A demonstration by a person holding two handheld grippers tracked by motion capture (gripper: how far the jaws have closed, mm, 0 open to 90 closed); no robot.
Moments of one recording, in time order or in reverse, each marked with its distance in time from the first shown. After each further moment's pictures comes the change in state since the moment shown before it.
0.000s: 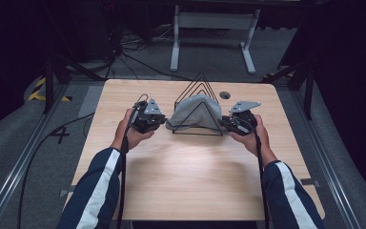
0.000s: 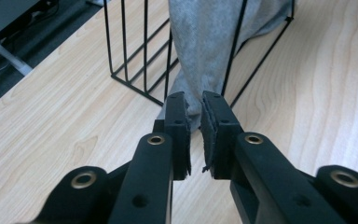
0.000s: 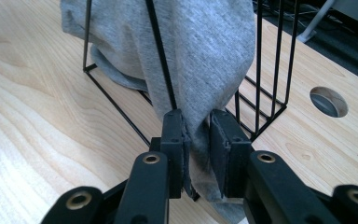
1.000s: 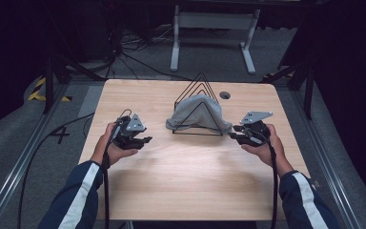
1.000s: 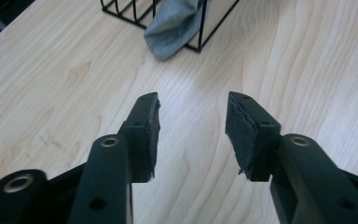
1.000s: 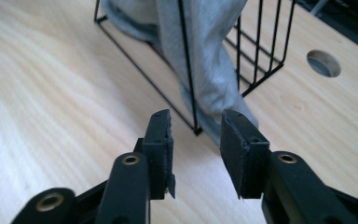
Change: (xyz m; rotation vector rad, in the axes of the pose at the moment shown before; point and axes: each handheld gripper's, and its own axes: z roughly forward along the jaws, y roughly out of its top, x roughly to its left) left arm -0.014 -0.054 -0.039 0.101 0.008 0.010; right arm 0.004 -0.031 -0.035 0.074 0.009 -0.046
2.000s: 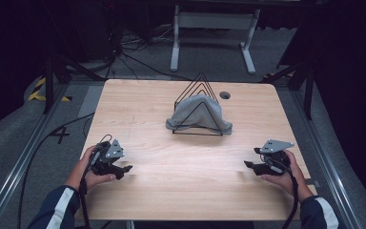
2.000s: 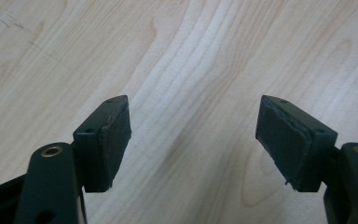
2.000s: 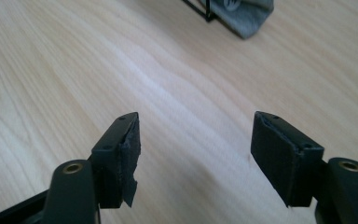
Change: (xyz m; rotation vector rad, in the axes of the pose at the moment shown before) left arm -0.028 -0.082 -0.026 0.077 -0.030 -0.053; right arm 0.016 -0.098 -0.029 0.040 -0.009 0.053
